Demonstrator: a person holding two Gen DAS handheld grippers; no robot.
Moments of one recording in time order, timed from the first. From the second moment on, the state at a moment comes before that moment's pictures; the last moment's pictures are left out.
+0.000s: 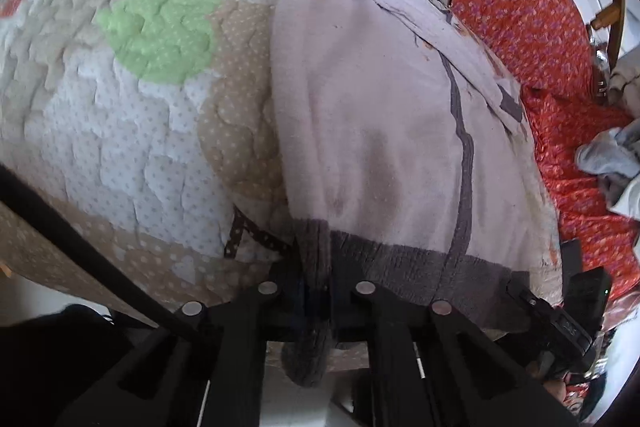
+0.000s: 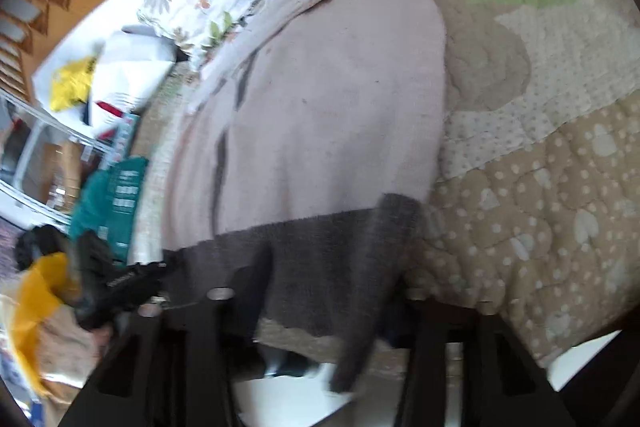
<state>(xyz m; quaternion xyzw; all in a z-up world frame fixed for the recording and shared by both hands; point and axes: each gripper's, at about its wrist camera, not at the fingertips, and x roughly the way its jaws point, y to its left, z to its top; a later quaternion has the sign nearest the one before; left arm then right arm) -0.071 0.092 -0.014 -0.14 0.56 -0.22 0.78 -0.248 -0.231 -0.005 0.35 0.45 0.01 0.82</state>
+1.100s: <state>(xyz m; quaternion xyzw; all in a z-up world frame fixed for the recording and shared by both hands) 0.091 0.046 0.084 -0.14 0.47 -0.20 0.85 -0.115 -0.321 0.090 0.40 0.35 0.01 0.85</state>
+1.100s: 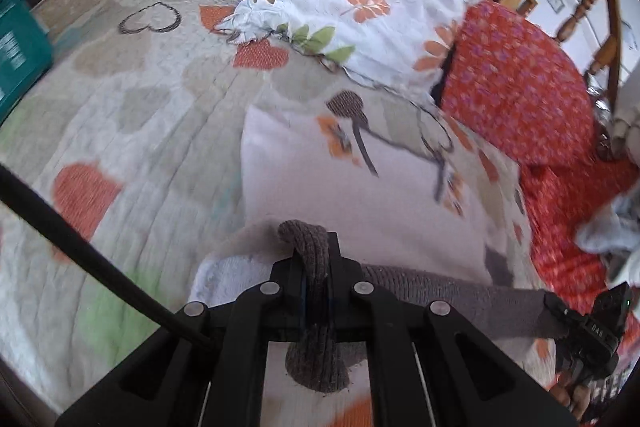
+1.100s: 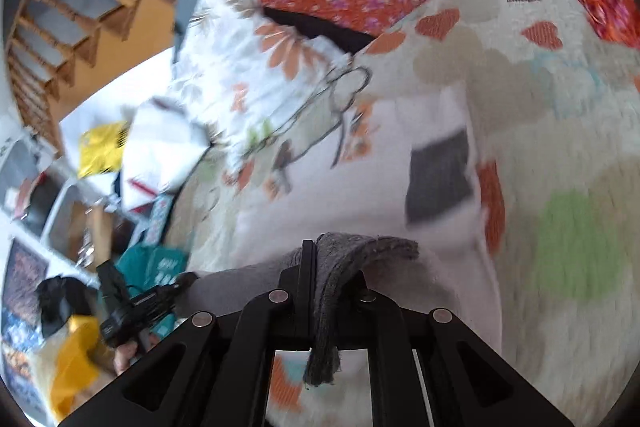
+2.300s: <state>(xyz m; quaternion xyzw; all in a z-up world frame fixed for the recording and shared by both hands) 0.176 0.066 0.058 -0.17 0.50 -0.14 0.84 -0.007 -0.377 0.047 0.37 0.40 -0.05 0.83</state>
